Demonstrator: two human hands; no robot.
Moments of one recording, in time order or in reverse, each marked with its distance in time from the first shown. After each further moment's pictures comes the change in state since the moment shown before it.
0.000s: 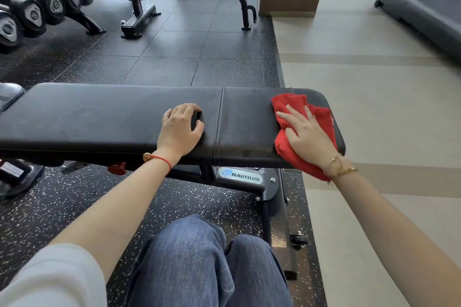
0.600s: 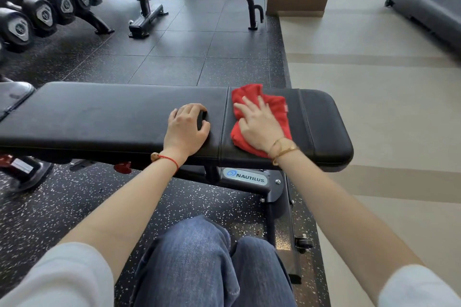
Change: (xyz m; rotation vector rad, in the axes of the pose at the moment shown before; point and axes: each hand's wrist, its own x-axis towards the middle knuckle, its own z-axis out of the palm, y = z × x) left_hand 0.001 0.004 0.002 0.021 0.018 -0.025; right_hand 0.049 -0.101 0.035 -0.070 -0.074 -0.089
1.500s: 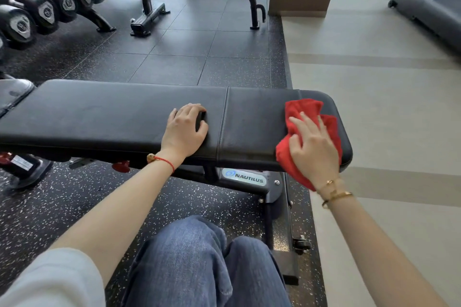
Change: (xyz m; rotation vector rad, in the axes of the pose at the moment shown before) left_hand -0.003 0.001 -0.001 -0.036 -0.023 0.001; right_hand -0.087 0.070 -0.018 0.064 0.296 0.279
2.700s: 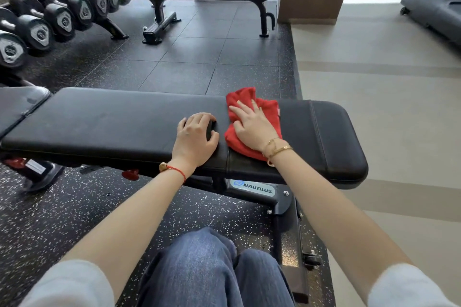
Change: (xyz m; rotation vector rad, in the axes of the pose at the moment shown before) left_hand 0.003 0.005 -0.002 0.067 0.031 -0.015; right_hand 0.084 -0.114 0.067 0.047 -0.345 -0.335
